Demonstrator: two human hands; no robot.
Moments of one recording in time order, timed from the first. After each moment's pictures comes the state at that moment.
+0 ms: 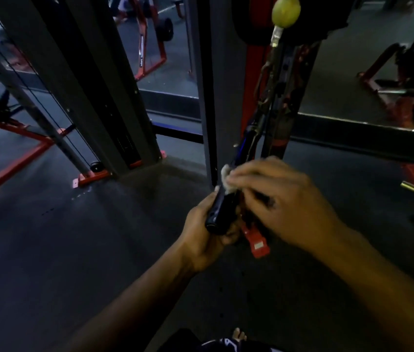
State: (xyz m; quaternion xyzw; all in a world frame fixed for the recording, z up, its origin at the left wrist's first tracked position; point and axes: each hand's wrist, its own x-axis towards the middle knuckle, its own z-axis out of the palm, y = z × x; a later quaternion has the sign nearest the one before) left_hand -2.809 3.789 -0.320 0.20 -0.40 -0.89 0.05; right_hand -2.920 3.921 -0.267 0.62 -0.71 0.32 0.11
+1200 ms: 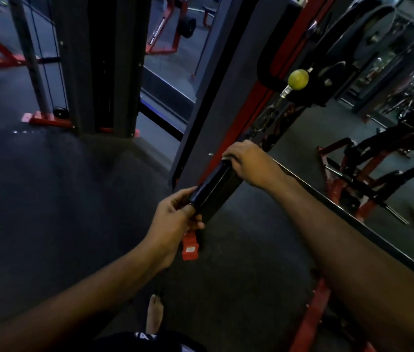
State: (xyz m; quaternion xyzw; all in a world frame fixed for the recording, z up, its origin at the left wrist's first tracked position) left_hand -2.759 3.844 -0.333 0.22 -0.44 -0.84 0.23; right_hand -3.018 3.863 -0.248 0.67 -0.74 0.02 0.08
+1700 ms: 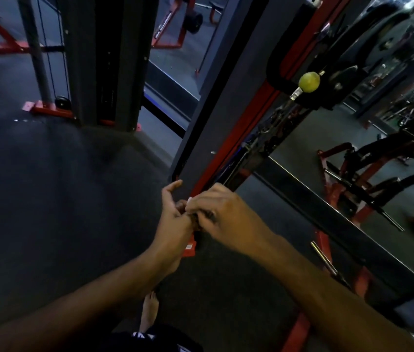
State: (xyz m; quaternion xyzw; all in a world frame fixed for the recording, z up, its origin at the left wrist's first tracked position) left_hand -2.759 3.855 -0.343 0.25 -0.42 -0.82 0.29; right_hand -2.867 3.928 -0.249 0.72 -0.69 0.07 -0.05
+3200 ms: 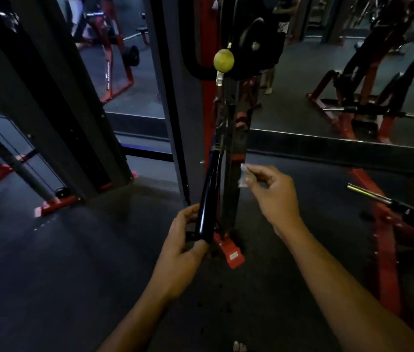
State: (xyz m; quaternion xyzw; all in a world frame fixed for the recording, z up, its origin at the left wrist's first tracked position) left_hand -2.770 3.835 -0.305 0.15 -0.74 -0.64 0.14; right_hand -2.965 3.966 -0.291 0.25 -0.77 0.59 0.00
